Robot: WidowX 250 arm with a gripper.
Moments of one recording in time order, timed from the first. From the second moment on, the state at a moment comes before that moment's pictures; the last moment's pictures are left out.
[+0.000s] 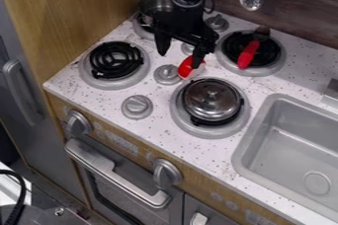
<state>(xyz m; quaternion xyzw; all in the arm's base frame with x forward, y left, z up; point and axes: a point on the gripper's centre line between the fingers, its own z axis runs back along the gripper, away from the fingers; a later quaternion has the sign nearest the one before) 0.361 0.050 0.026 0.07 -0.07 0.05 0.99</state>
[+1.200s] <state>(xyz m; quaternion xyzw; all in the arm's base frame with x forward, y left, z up) 0.460 0.131 0.000 0.08 -0.20 0.00 0.98</state>
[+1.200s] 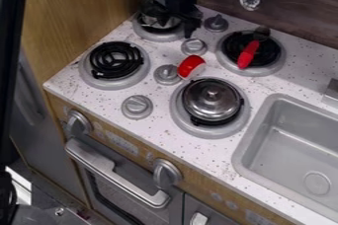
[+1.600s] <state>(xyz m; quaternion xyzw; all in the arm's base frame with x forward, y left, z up) 0.476 0.148 0.007 0.10 -0.23 -0.01 0.97</state>
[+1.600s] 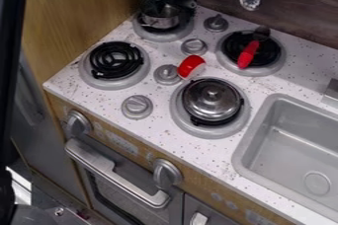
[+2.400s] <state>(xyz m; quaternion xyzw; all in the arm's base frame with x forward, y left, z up) 0.507 0.162 -0.020 0.12 -0.23 0.00 0.97</state>
